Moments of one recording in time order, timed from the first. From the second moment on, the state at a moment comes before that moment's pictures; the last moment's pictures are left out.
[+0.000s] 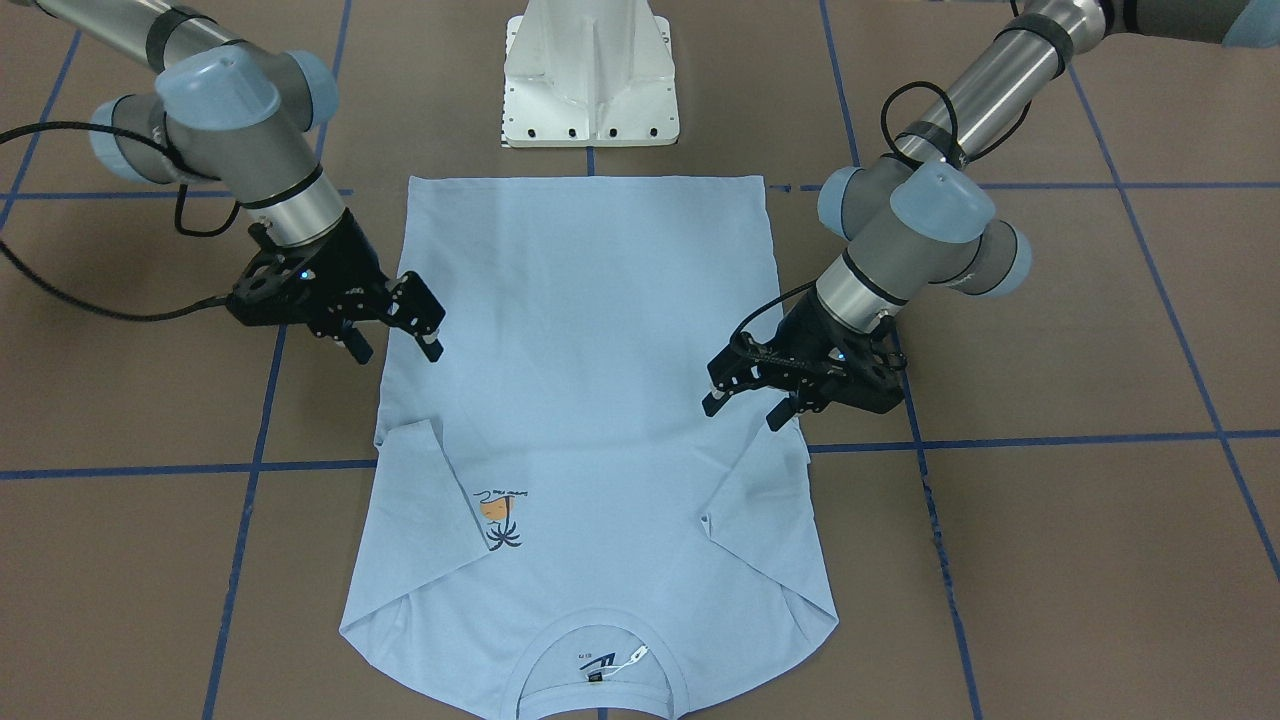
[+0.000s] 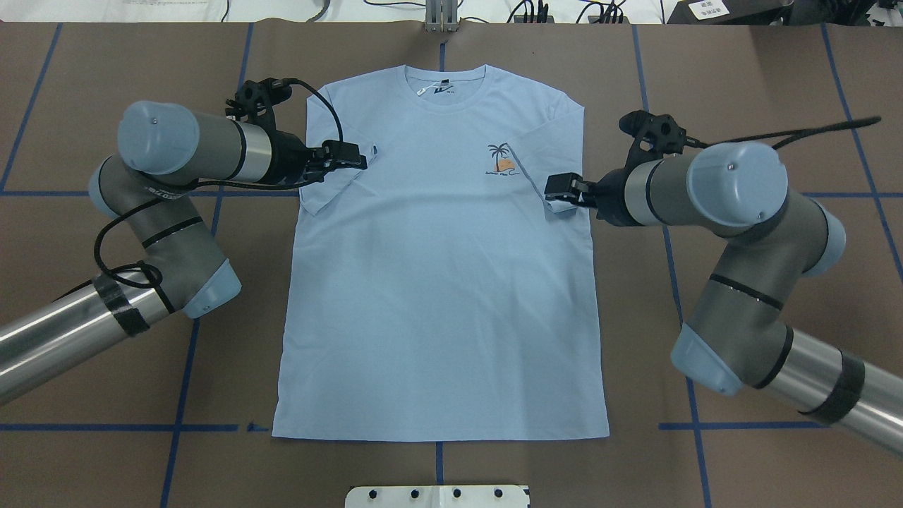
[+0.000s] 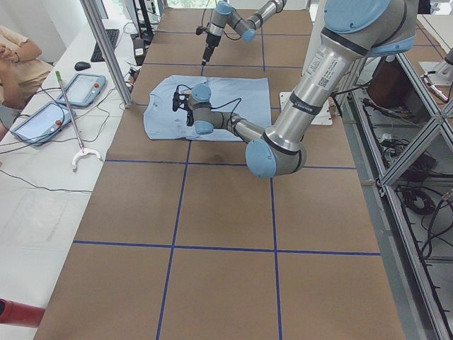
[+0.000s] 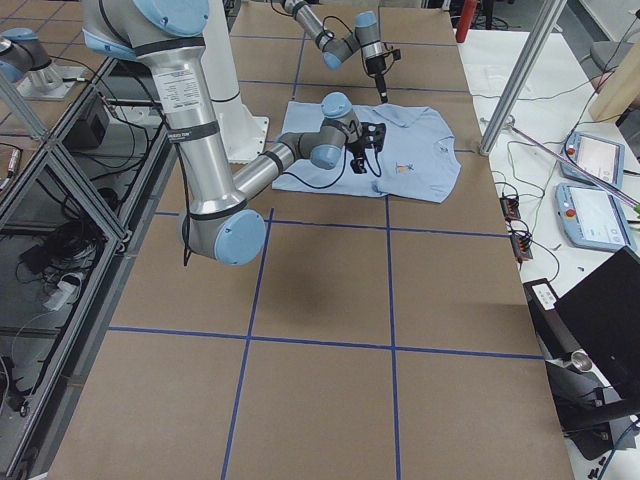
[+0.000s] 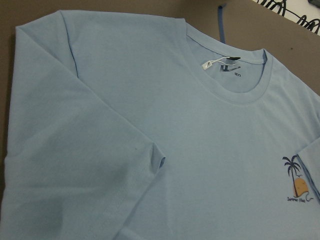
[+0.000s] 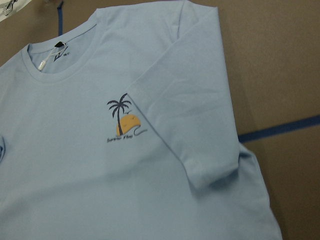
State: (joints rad) left arm -0.73 -2.10 -1.39 -2.60 -1.93 -1.38; right arm 0.60 -1.28 1.84 -1.02 1.71 1.51
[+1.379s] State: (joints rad) left arm -0.61 -1.92 -1.66 -2.59 -1.87 -1.55; right arm -0.01 -1.50 2.14 -1.44 1.27 2.10
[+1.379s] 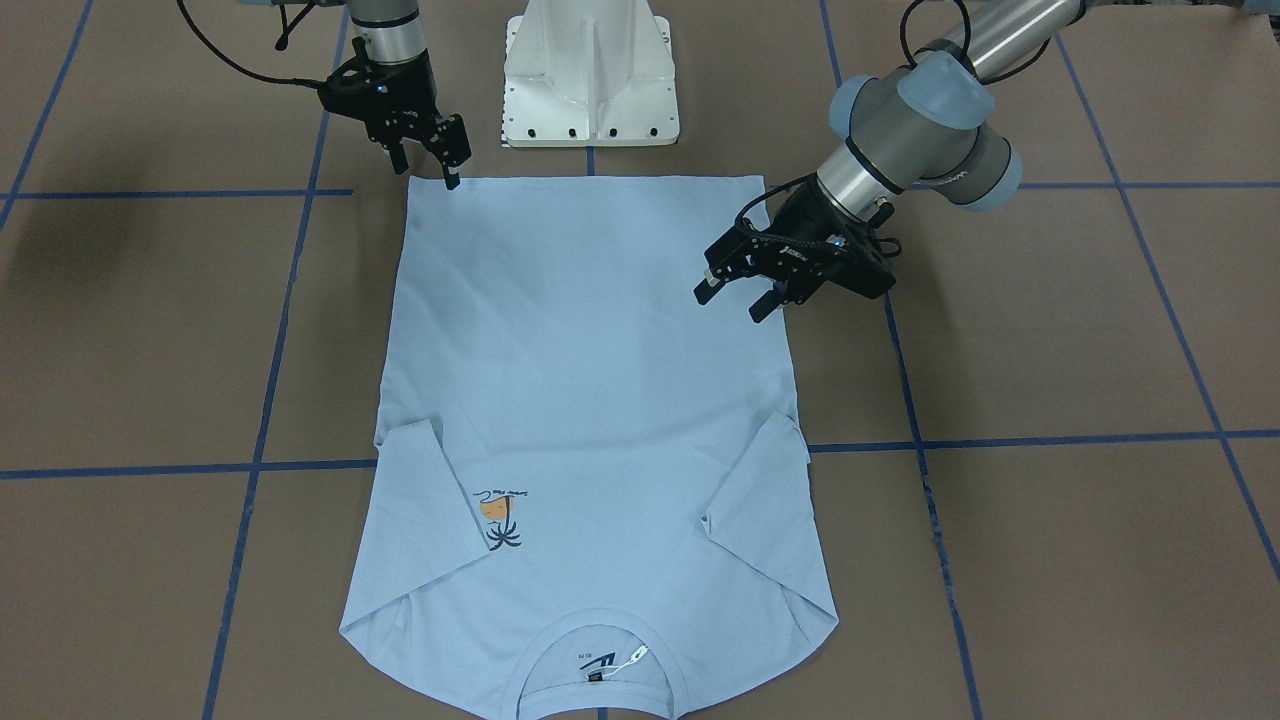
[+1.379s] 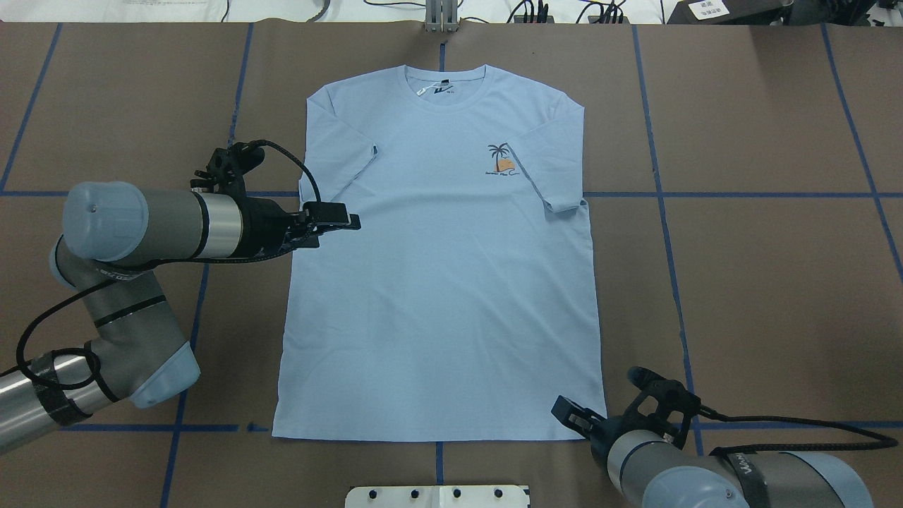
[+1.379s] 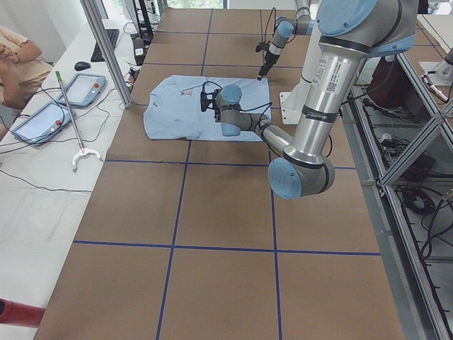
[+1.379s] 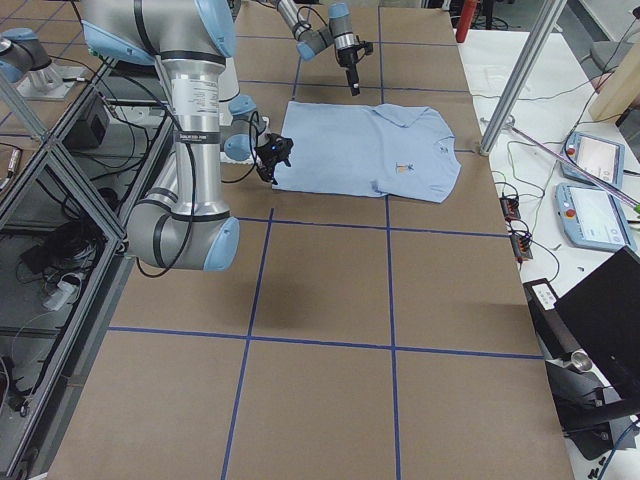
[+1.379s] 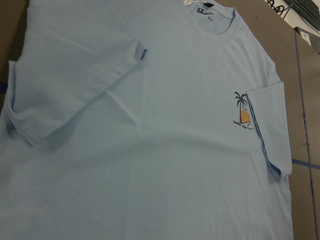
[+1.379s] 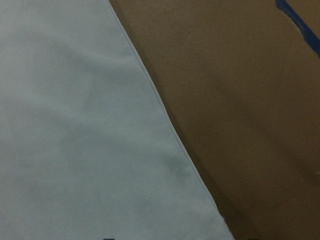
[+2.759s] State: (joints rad) left arm -0.60 -1.89 -1.67 -2.59 -1.87 -1.57; right arm -0.04 -1.54 2.13 -1.46 1.26 2.14
